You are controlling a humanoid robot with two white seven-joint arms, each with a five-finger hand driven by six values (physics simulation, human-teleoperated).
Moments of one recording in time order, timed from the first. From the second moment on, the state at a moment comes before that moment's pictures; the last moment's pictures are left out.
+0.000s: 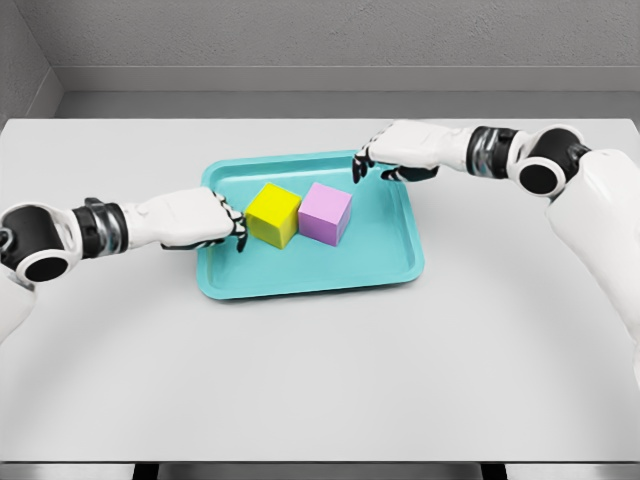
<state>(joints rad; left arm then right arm) -0.52 0.61 -0.50 -1.53 -0.72 -0.61 -0.59 -0.87 -0.39 0.64 -1.06 0.62 -0.61 0.56</state>
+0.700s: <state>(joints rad) -0.52 0.66 -0.51 -1.60 -0.68 -0.61 -0.60 -0.91 -0.32 0.66 -0.98 0.66 -0.61 0.56</state>
